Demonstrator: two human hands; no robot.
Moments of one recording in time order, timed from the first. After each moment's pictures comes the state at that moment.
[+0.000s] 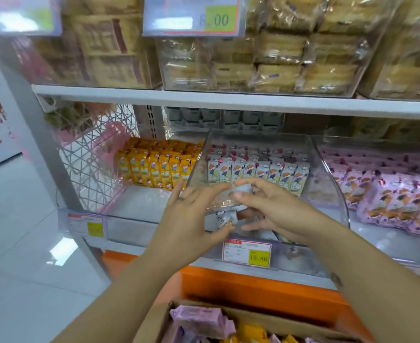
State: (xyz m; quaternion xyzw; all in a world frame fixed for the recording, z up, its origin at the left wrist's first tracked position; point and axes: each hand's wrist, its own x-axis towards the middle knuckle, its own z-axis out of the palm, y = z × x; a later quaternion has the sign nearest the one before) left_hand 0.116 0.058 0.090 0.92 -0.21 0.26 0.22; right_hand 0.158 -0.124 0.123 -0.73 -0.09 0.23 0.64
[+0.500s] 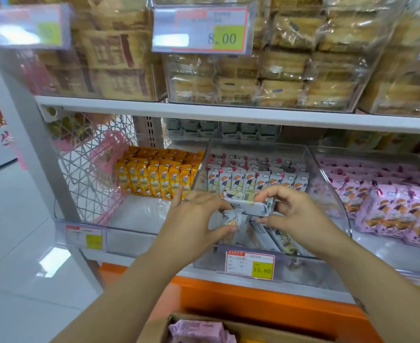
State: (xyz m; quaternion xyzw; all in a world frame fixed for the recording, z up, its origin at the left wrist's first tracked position) left_hand 0.130 0.061 0.103 0.94 -0.18 0.21 0.20; right_hand 0.152 -0.146 0.122 -0.78 -0.18 0.04 0.59
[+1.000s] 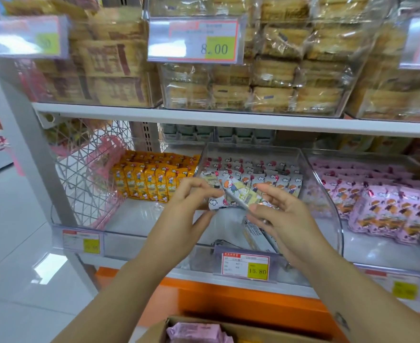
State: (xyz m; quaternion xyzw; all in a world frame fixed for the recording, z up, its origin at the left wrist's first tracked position) left_hand 0.126 0.070 0.109 0.87 -0.22 0.25 0.36; right_hand 0.143 -0.125 0.111 -0.65 0.00 0.00 0.76
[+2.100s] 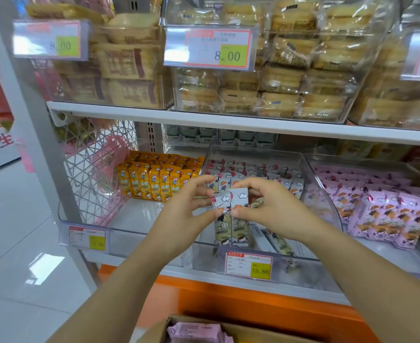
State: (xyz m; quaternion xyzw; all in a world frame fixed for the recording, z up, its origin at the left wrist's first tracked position) left_hand 0.117 0.070 0.126 0.81 -0.12 0.10 0.57; right_hand 0.151 -0.115 0.152 -0.87 -0.24 0.03 0.44
